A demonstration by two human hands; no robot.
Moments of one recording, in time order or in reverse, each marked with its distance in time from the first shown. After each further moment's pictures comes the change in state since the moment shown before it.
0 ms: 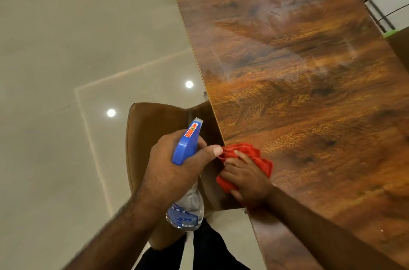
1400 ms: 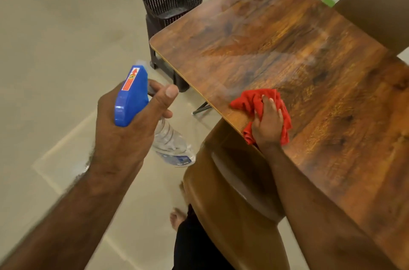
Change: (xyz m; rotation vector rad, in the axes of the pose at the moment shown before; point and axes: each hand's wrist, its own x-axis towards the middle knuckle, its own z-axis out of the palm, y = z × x) left_hand 0.211 0.055 -0.205 -0.077 -0.044 0.380; right_hand 0.200 0.062 -0.052 0.147 0.919 1.252
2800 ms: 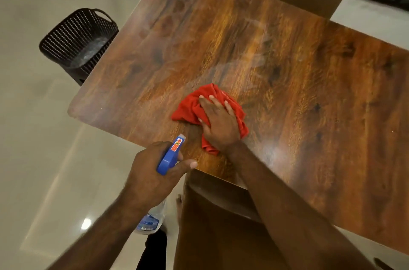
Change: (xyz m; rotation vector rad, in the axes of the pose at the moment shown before) left_hand 0.121 -0.080 0.148 0.404 -0.742 0.027; right_hand 0.097 -0.026 0.022 -0.129 -0.005 -0.098
